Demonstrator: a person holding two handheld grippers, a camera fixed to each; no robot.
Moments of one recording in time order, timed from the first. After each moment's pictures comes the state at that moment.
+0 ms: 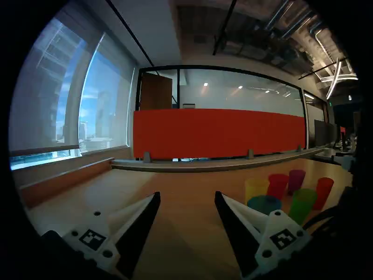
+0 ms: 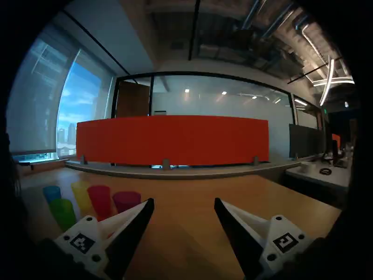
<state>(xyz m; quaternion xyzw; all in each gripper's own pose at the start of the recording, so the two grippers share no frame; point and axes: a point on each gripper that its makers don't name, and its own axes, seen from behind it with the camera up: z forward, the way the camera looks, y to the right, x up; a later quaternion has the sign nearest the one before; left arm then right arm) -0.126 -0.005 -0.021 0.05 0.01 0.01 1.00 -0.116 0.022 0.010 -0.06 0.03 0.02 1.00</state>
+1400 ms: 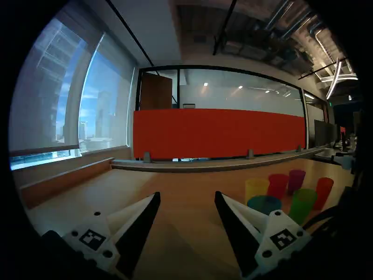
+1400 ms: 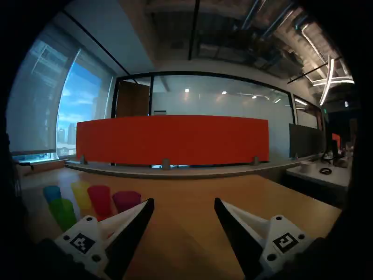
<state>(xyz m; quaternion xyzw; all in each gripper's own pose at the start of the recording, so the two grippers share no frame) -0.124 -0.004 -0.022 0.05 0.01 0.01 1.00 -0.117 0.022 0.010 -0.06 0.03 0.02 1.00</state>
